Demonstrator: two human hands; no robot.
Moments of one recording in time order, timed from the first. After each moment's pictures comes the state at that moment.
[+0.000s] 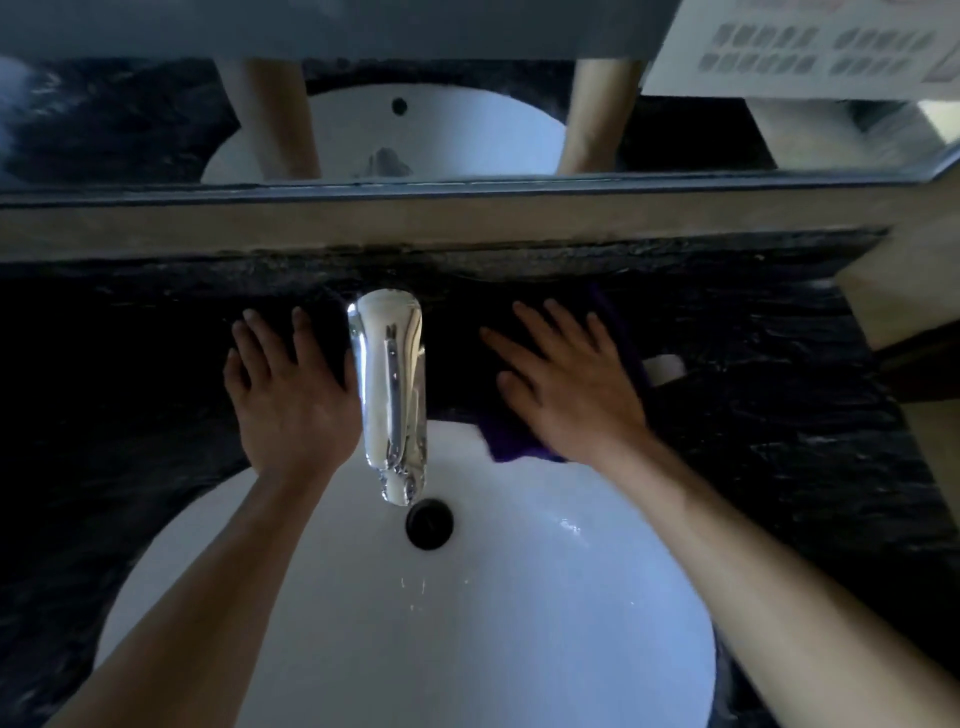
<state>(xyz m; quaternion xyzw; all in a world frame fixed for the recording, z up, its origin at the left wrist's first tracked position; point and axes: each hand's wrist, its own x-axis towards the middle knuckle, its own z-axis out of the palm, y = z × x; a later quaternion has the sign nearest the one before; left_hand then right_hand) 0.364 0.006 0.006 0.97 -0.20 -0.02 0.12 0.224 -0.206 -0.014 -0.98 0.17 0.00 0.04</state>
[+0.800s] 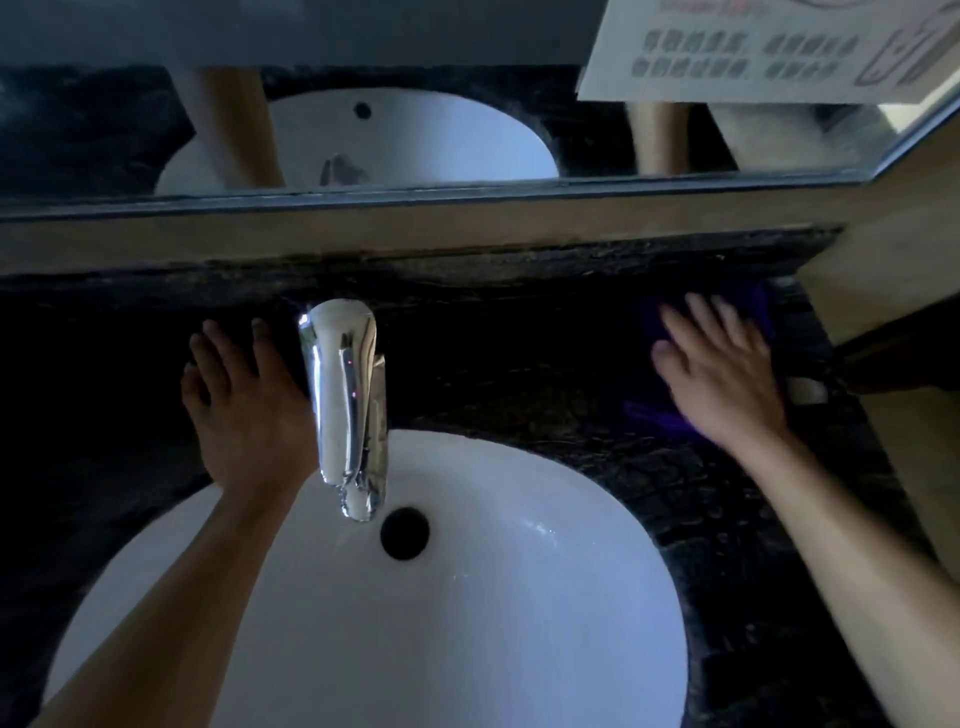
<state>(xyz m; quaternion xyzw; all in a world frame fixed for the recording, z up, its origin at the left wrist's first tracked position) 0.368 0.007 -0.007 0.97 -0.19 0.01 0.13 0.138 -0.324 -0.006 -0.94 0.35 0.02 0.03</state>
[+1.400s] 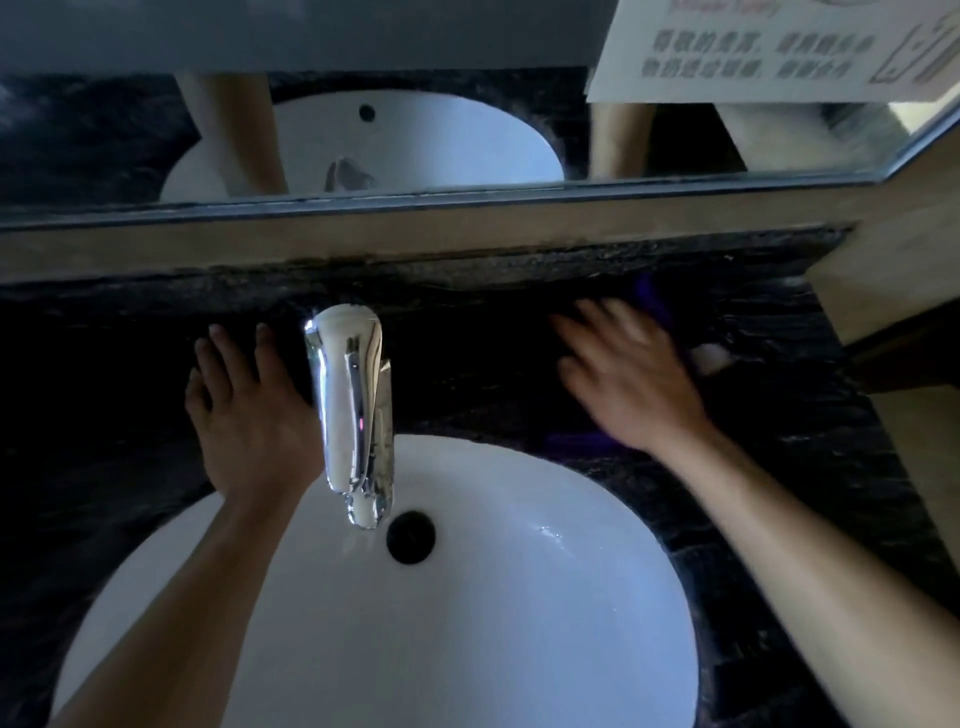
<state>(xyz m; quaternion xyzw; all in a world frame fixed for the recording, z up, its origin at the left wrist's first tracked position) 0.370 0.009 -0.006 0.97 -0.19 0.02 0.13 0.187 -0.277 -0.015 -0.98 0.22 -0.01 0.03</state>
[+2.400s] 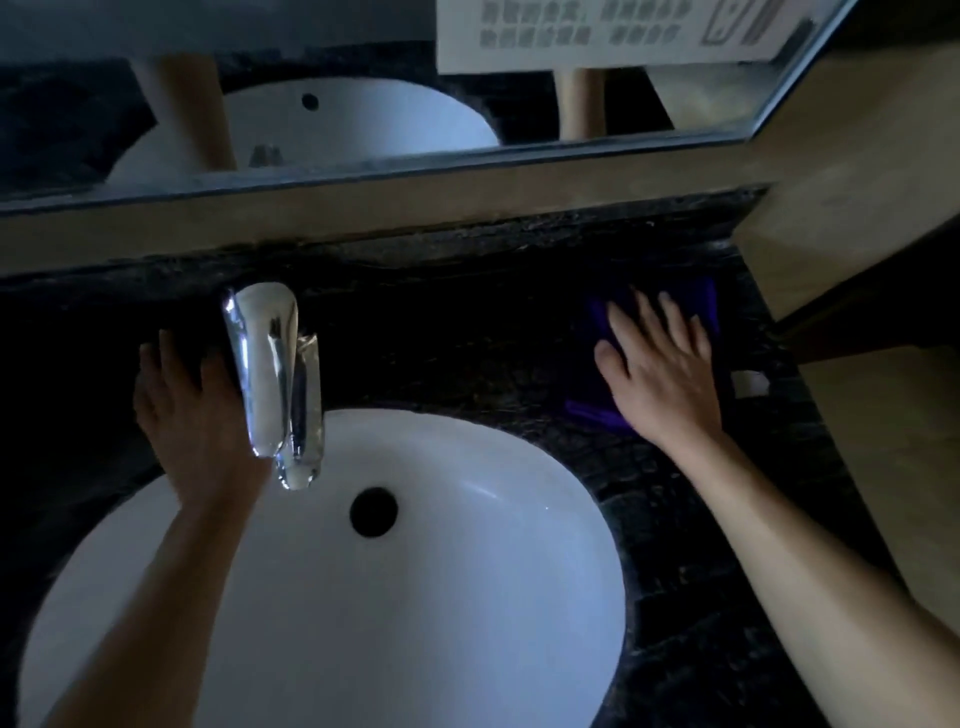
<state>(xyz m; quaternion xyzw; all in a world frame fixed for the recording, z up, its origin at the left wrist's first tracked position) 0.352 0.026 -0.031 0.95 -0.21 0.12 0.18 0.105 -0.299 -0.008 -0.92 0.38 0.00 0.05</state>
